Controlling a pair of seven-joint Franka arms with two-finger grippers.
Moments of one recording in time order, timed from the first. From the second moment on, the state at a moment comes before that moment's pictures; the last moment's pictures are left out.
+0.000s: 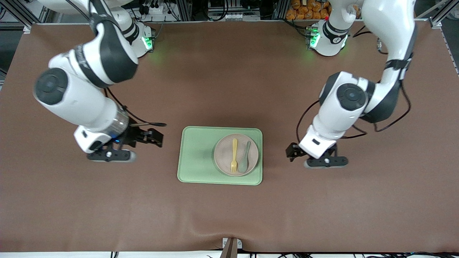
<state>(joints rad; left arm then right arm) -0.15 0.41 -0.26 -1.60 0.15 2.20 -0.51 0.34 0.47 0.04 -1.28 0.13 1.84 0.39</state>
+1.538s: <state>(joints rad) 0.09 0.07 -0.25 -1.54 0.04 1.62 -0.17 0.65 0.93 0.00 -1.13 0.06 2.21 0.59</state>
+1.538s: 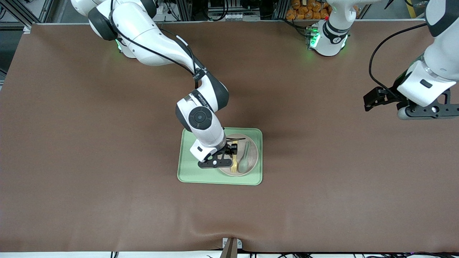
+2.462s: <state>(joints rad) 0.00 -0.01 -0.15 -1.55 0.02 1.52 -0.05 0.72 0.99 -0.01 -1.13 0.01 2.25 0.62</state>
